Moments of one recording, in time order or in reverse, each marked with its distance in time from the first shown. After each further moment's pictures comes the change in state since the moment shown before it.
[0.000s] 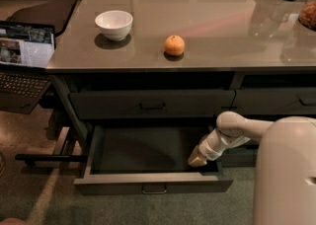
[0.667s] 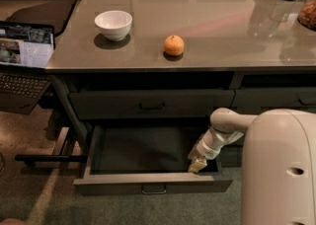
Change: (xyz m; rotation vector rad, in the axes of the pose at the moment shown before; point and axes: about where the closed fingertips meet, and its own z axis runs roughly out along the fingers) arm 0.002 0.012 0.003 -0.087 0.096 -0.035
